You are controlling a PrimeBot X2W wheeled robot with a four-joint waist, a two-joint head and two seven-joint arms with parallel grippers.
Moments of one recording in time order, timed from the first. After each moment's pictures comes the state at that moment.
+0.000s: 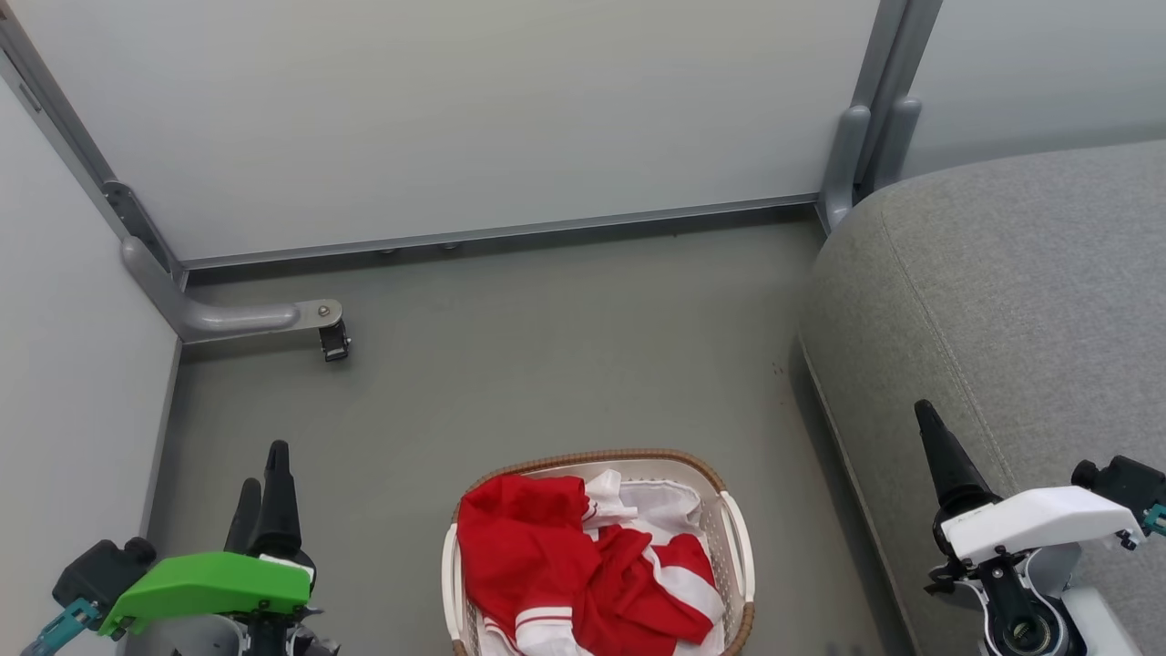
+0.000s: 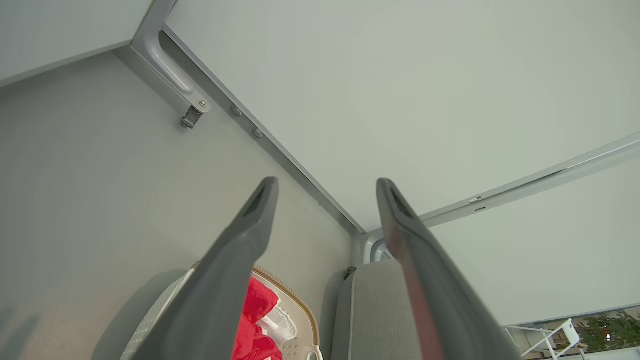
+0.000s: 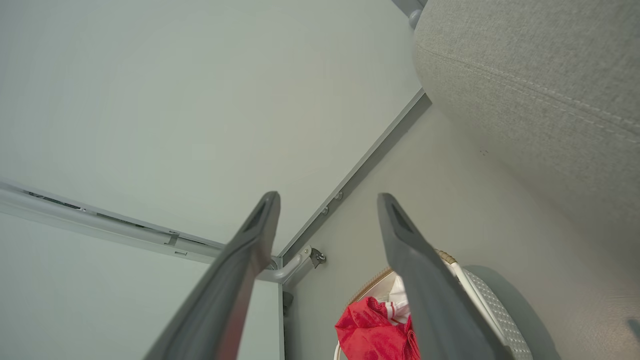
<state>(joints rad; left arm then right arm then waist) -0.07 0.04 0.06 0.29 -1.02 -0.11 -0.02 -0.13 -0.13 0.03 0.29 1.16 0.13 -0.02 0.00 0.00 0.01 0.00</state>
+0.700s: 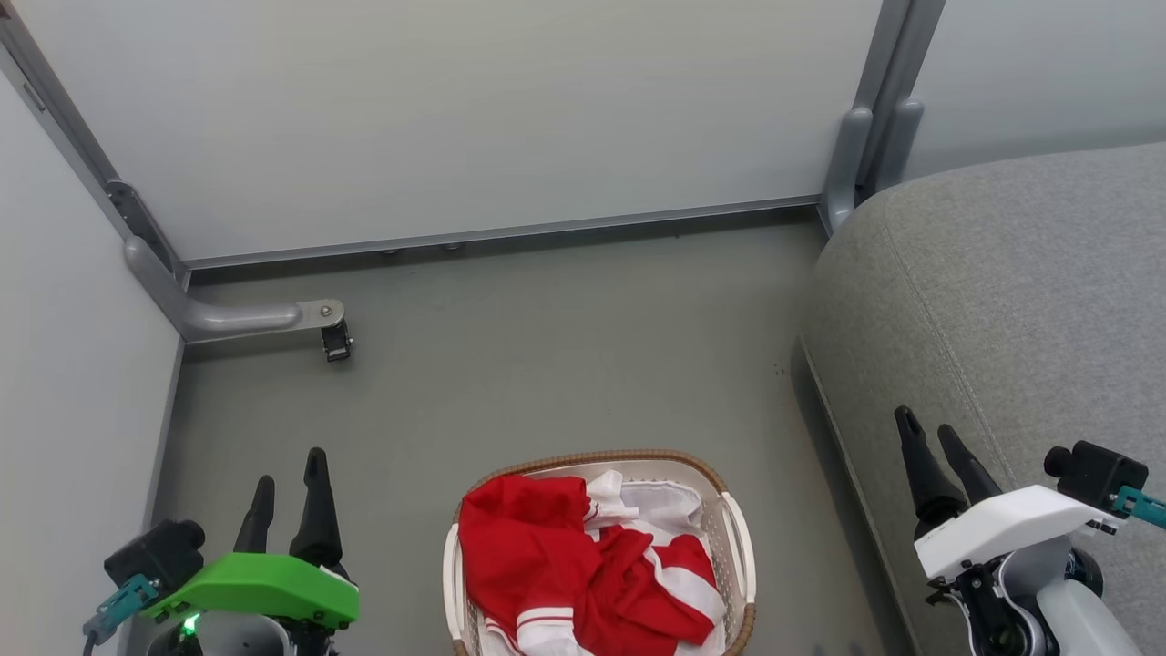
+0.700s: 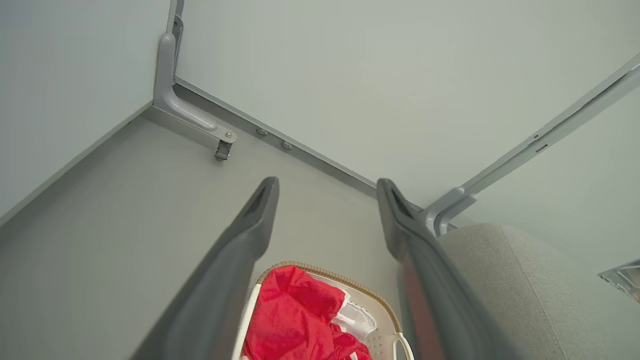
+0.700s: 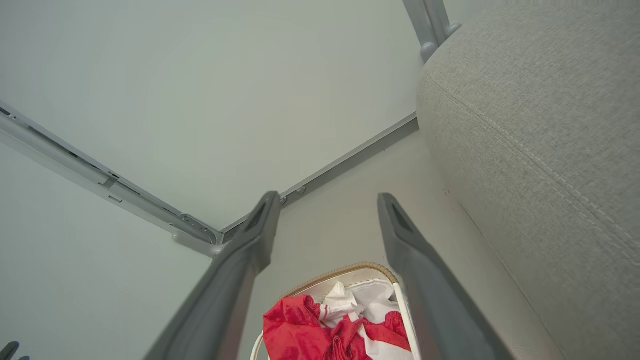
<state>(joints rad) -0.07 0.06 -0.03 0.32 -0.71 -0.07 -0.09 -0.14 -0.17 0.10 0.32 0.86 0.13 -0.09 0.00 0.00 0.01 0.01</state>
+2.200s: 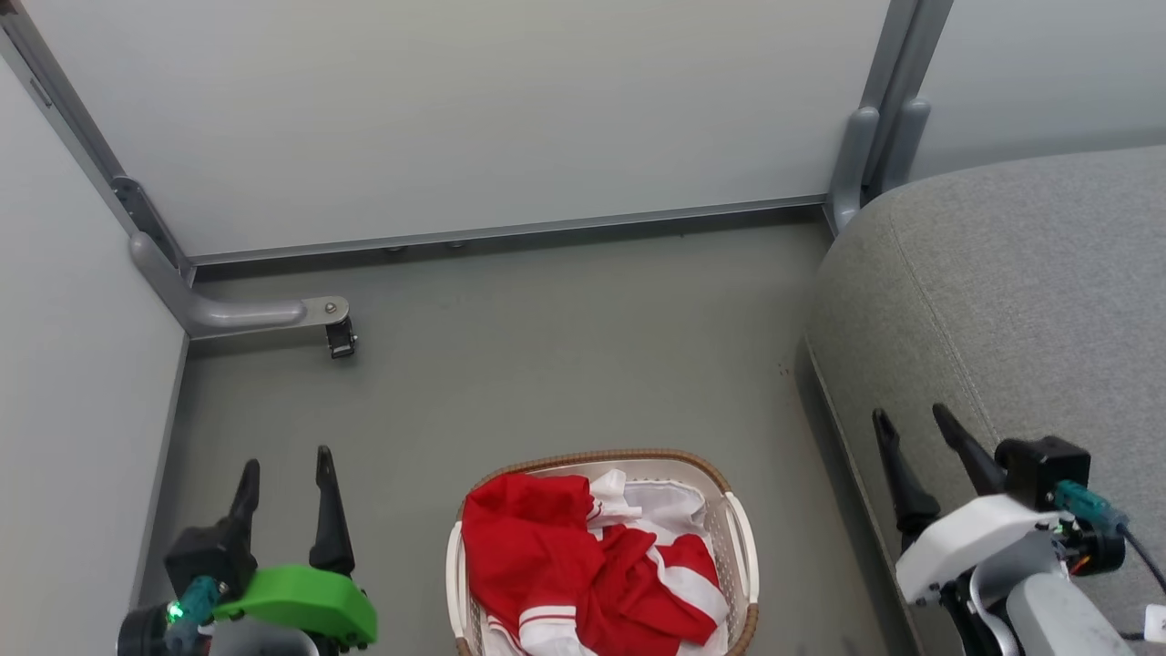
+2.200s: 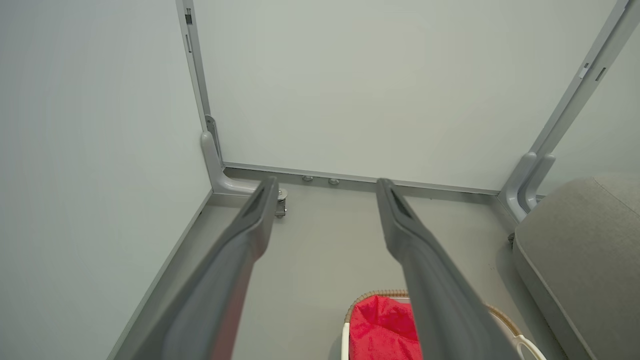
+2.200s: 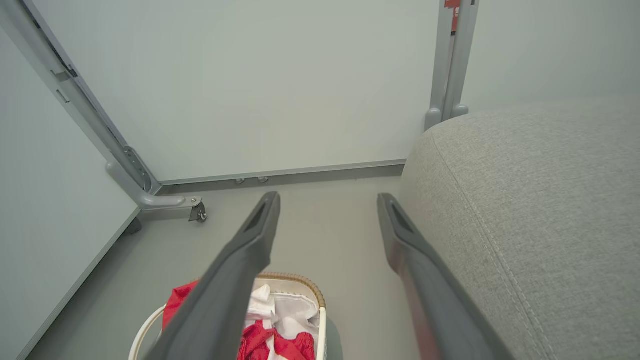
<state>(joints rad) -0.06 0.08 -0.07 0.29 -0.29 0.02 -0.21 -0.18 -0.19 0.14 0.37 0.42 0.13 -0.21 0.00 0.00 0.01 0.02</state>
